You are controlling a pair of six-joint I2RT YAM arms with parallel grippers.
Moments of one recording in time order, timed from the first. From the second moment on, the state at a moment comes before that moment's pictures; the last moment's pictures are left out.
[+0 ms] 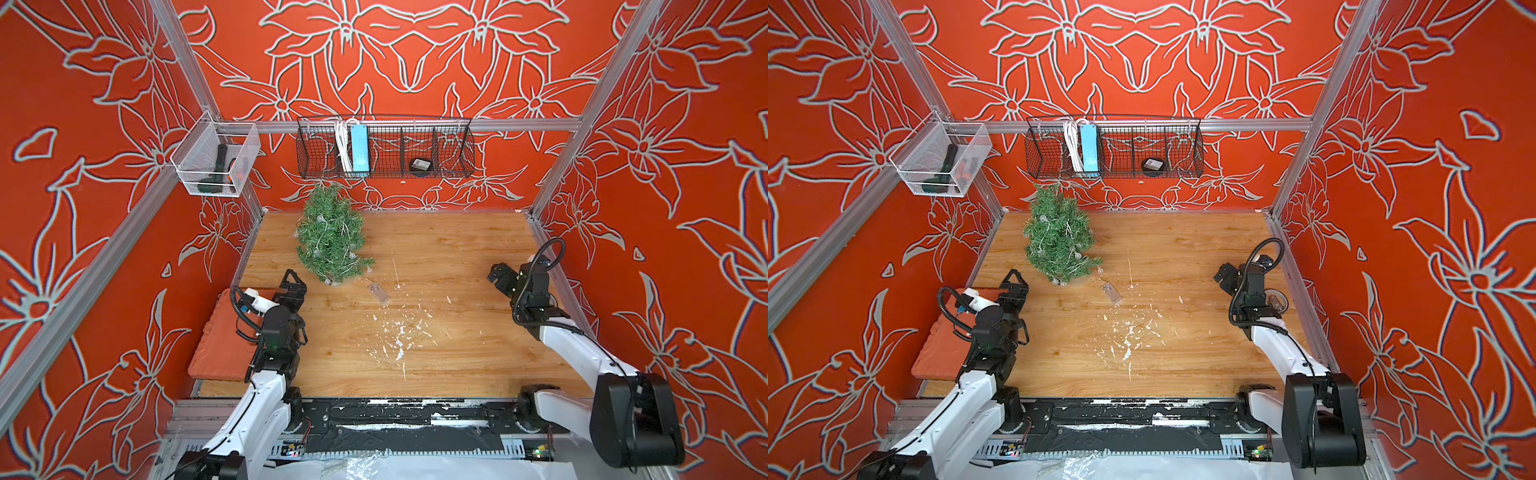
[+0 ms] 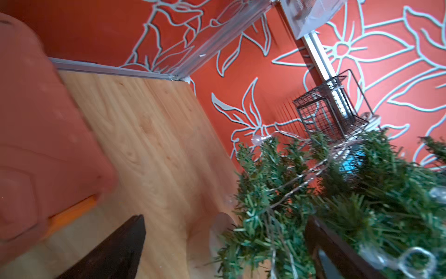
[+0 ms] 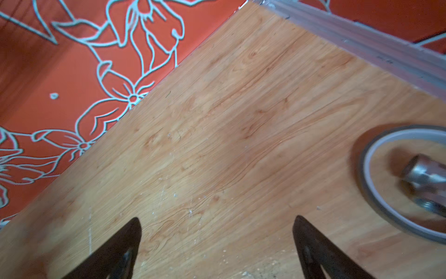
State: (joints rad) left arm 0.03 0.77 0.19 0.52 -0.29 -1.02; right arm 0.07 1.17 0.57 0.07 0.06 0.65
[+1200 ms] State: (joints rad) left arm 0.22 1.62 0.68 0.72 0.38 -1.07; right arm 0.07 1.16 0.61 0.07 -0.14 0.64
